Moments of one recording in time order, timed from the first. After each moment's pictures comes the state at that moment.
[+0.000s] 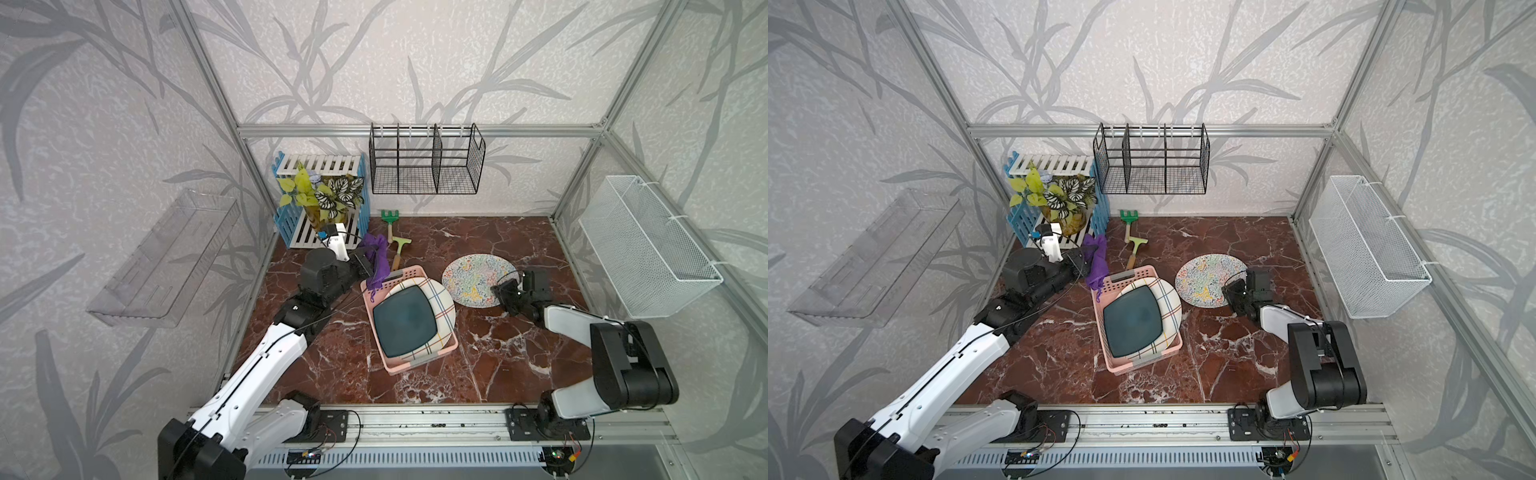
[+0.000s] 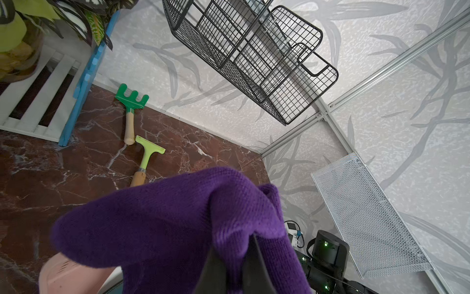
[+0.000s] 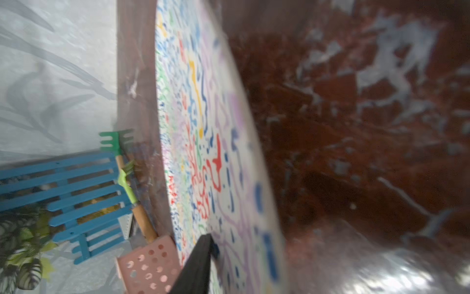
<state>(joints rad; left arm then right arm) -0.38 1.02 0.87 -0.05 0.17 -0.76 0.06 1.49 0.59 0.08 -0.28 1.12</state>
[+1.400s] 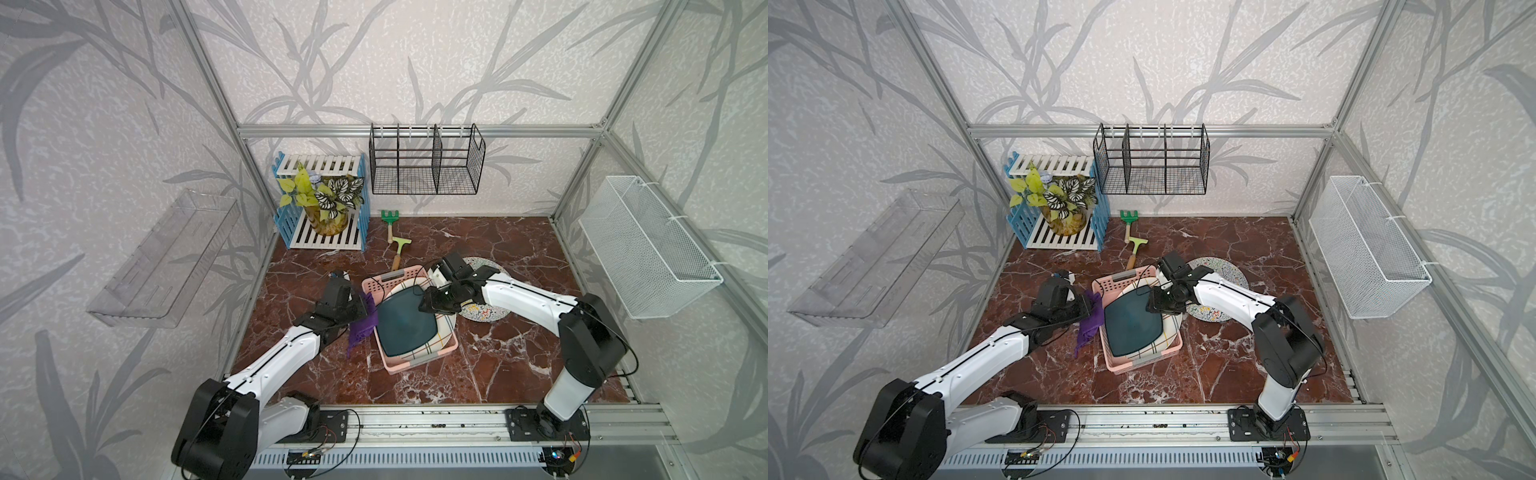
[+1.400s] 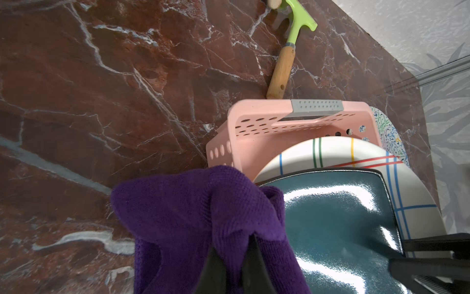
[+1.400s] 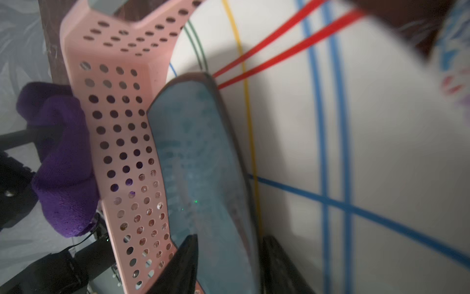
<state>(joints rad) -0.35 1.15 0.57 -0.17 0.07 -0.66 0.67 1.75 1.20 -0.56 -0.39 0.64</state>
